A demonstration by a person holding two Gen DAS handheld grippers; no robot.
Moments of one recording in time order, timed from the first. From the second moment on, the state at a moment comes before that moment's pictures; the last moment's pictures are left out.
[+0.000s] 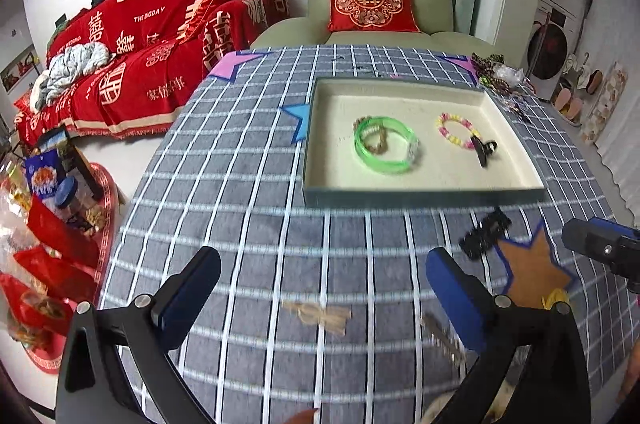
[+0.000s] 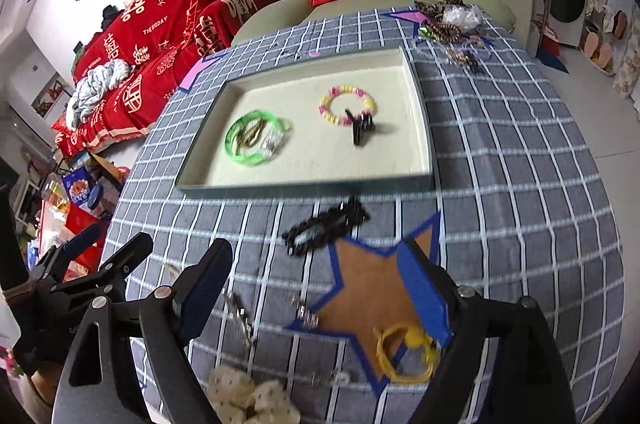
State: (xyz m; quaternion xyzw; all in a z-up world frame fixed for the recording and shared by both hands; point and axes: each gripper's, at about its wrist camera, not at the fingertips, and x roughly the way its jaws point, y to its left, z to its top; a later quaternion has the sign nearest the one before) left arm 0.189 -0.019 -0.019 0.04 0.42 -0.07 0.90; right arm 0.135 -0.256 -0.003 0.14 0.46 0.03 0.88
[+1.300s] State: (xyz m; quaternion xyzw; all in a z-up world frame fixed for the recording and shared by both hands) left arm 0.039 -0.039 -0.058 0.05 0.47 -0.18 0.86; right arm -0.005 -0.296 -0.066 0.16 0.50 -0.05 0.85
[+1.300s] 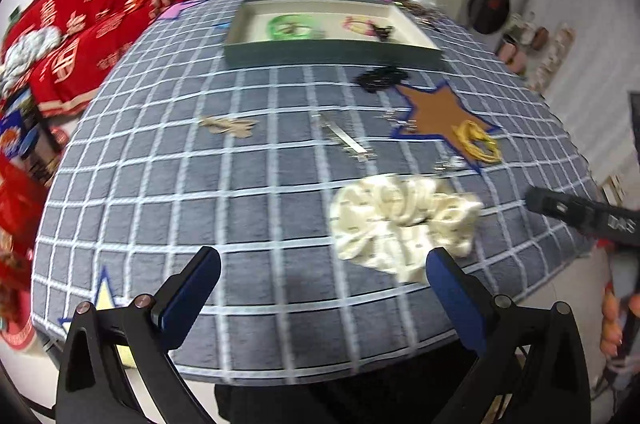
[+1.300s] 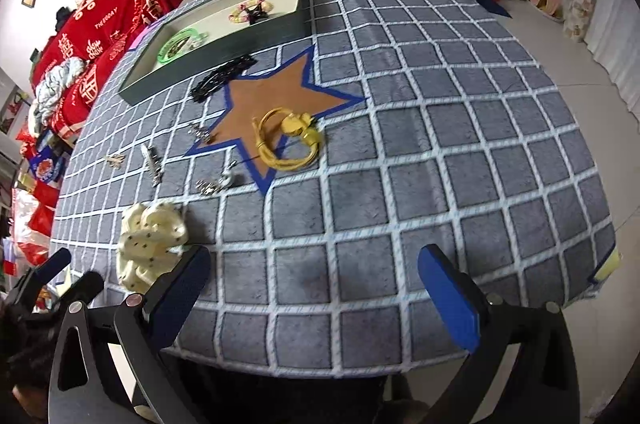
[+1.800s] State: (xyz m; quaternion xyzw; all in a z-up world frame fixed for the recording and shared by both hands) left arm 0.050 -0.098 -0.082 0.11 0.48 -0.19 0.85; right arm 0.048 -0.295 -0.084 0.06 0.52 -0.05 0.85
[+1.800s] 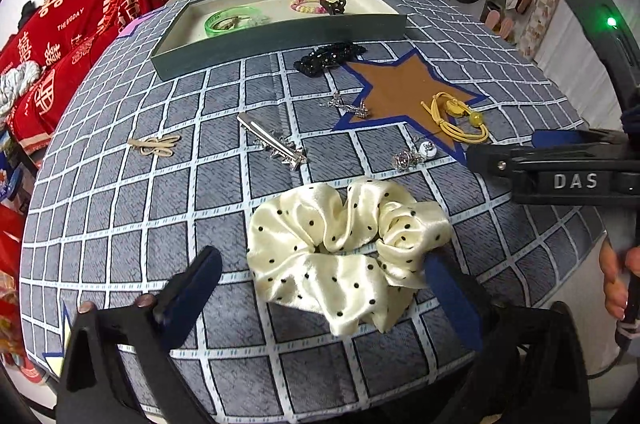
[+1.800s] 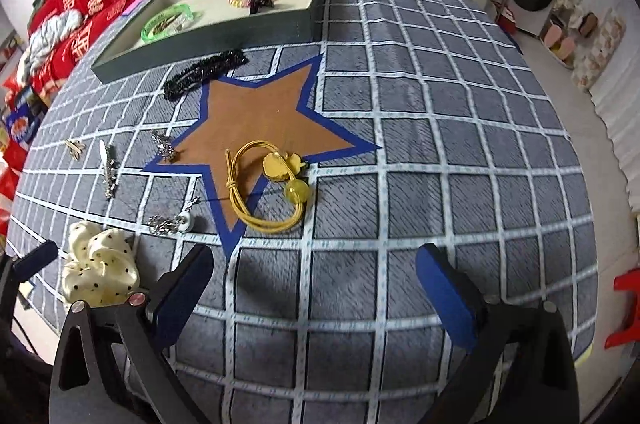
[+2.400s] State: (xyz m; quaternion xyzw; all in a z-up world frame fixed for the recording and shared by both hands) left arm 0.062 -0.101 -0.080 0.11 0.48 -0.20 0.85; right arm 0.073 -0.265 -0.079 0.00 0.51 -0.03 0.86
